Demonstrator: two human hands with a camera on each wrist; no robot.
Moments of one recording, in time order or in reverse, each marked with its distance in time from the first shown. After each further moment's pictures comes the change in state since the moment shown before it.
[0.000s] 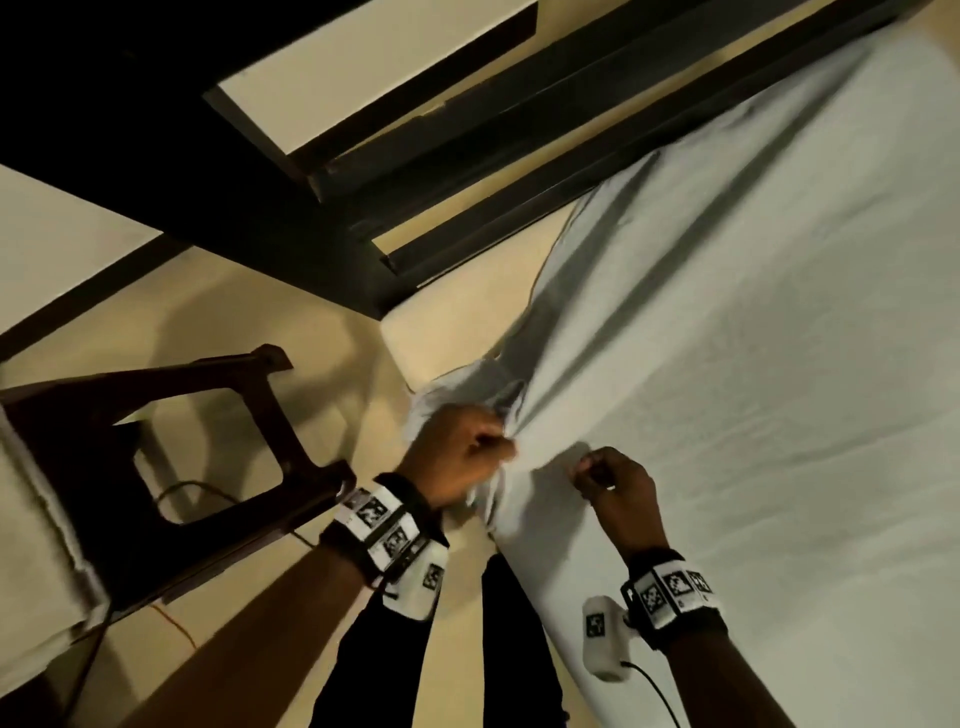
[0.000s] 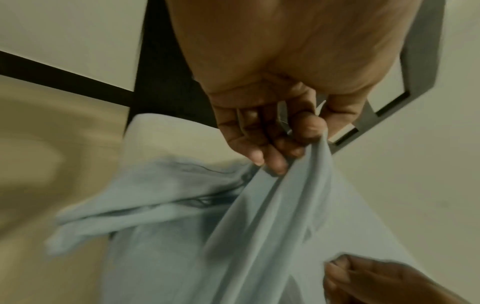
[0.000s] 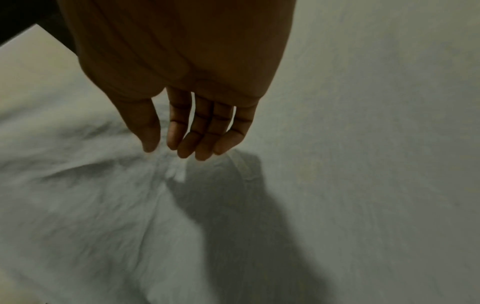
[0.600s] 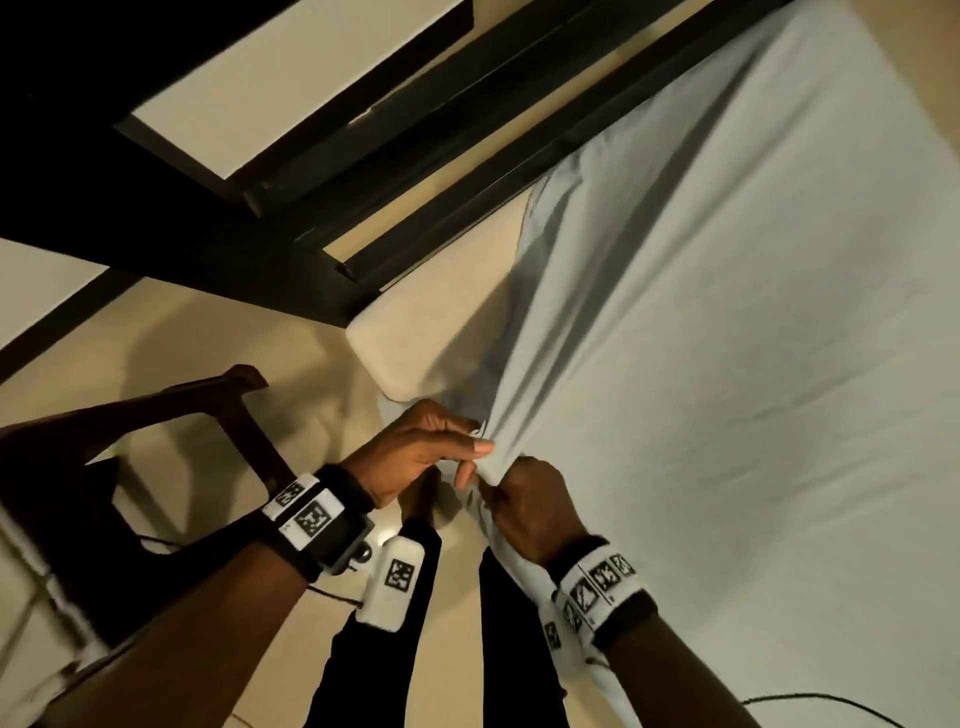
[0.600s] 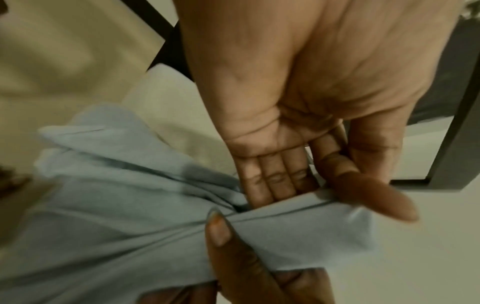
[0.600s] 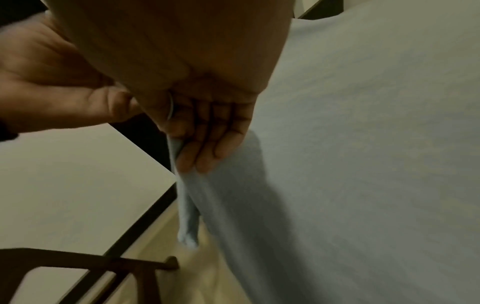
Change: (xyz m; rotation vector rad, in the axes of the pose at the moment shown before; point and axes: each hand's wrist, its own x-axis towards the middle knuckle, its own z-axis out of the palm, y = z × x) left_hand -0.005 0.044 -0.030 -0.675 -0.339 -0.281; right_hand -0.045 -0.079 0.045 -0.437 -0.185 -0.385
